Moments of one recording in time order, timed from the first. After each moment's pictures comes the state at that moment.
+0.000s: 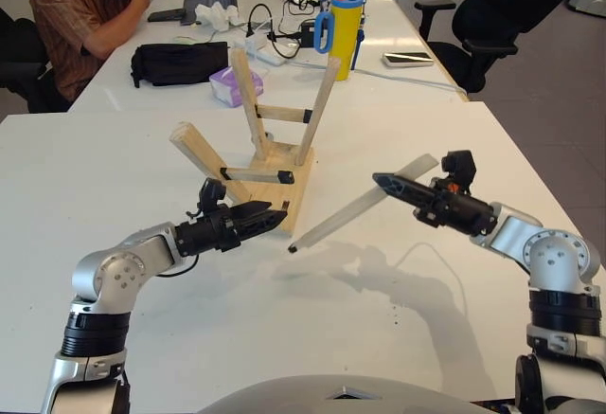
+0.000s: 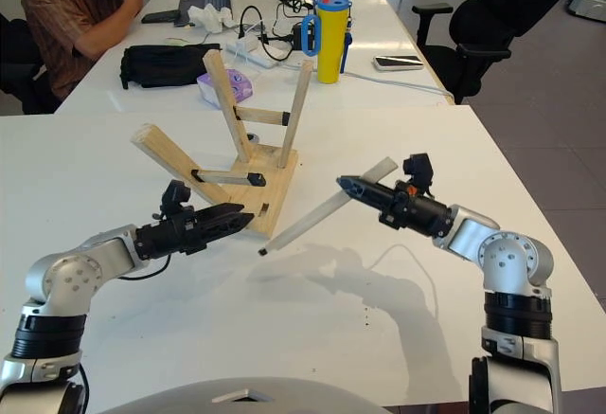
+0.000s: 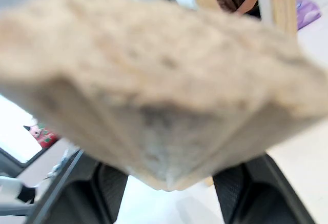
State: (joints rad) left arm -0.12 0.52 0.03 -0.18 -0.81 0.79 -0.72; right arm -0.32 -0.55 -0.25 -0.03 1.04 0.94 0.83
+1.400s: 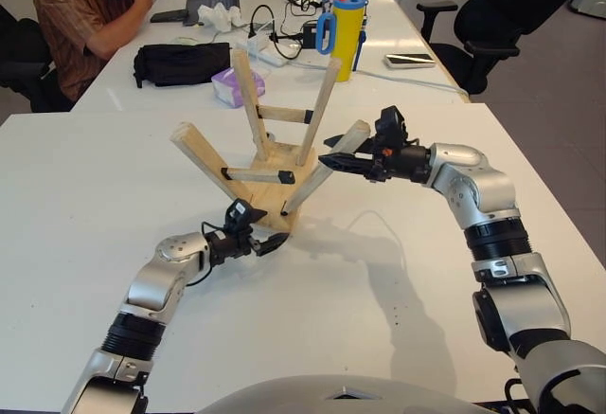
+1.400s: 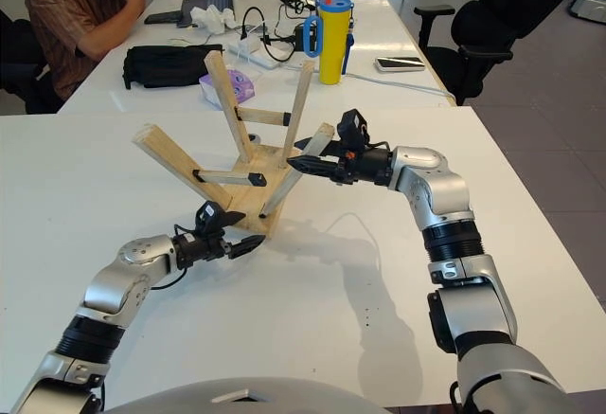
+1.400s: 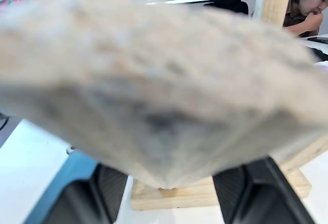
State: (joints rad) left arm -0.13 0.45 -0.20 -0.02 -0.31 0.44 -0.71; right arm -0.70 -0.45 0.14 0.32 0.46 0.40 1.16
